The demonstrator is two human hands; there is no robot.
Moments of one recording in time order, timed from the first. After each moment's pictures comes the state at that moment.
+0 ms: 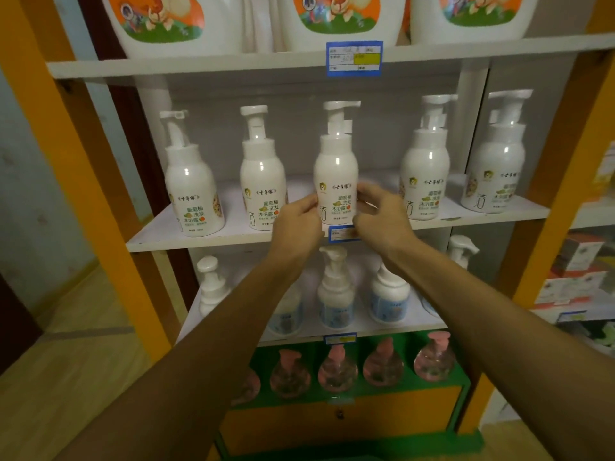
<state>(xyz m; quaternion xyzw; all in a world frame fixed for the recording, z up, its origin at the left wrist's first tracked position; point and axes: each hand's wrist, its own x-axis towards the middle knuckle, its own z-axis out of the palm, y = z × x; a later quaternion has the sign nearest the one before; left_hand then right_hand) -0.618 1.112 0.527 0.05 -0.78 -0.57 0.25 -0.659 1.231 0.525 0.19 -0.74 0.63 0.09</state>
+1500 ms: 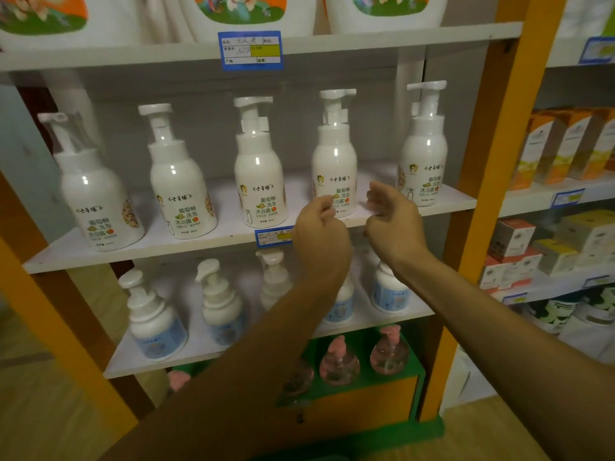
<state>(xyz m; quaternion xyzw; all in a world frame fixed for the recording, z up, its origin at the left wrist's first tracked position) -0.644 1.247 0.512 0.08 -0.72 -0.62 0.30 -0.685 1.337 0.507 0.10 -0.76 0.62 0.17</state>
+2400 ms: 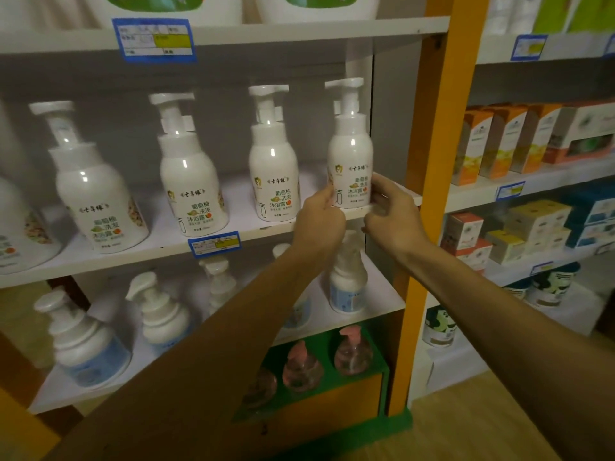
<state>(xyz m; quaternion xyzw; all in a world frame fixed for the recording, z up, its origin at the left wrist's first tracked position) -0.696 1.300 0.516 -0.03 -0.79 -0.60 0.14 -0.711 1.411 0.505 0.12 -0.78 0.59 0.17</state>
